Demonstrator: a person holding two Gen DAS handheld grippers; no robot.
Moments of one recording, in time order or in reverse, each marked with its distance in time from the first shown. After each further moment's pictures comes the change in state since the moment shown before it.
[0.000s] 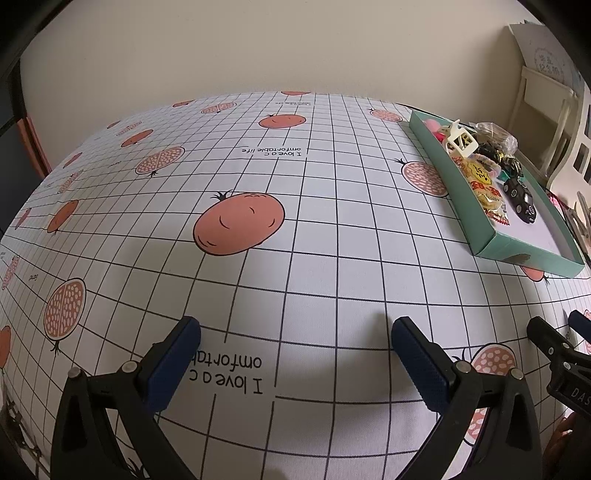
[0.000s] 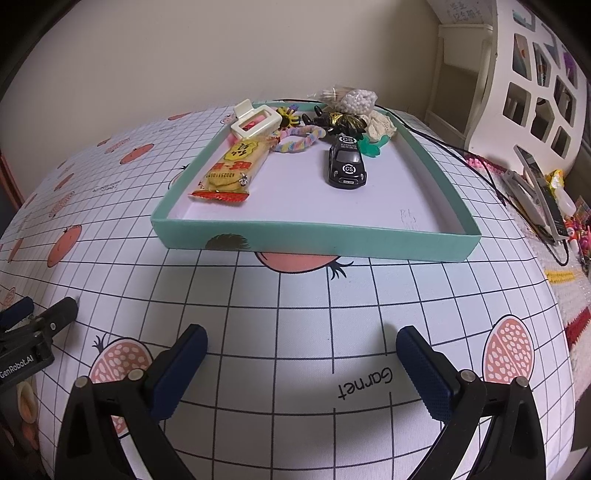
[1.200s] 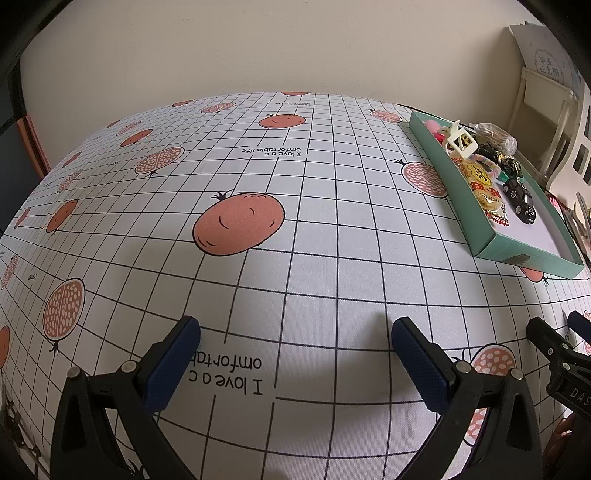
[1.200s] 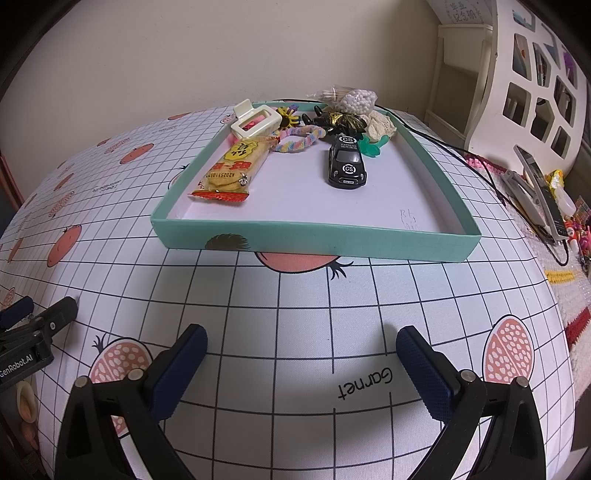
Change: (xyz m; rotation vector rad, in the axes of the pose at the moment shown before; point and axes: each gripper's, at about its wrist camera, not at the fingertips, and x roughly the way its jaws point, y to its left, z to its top) left arm 0.000 0.001 -0.001 -0.002 0.000 0.000; right arm 0.000 0.000 0.000 0.000 0.000 0.000
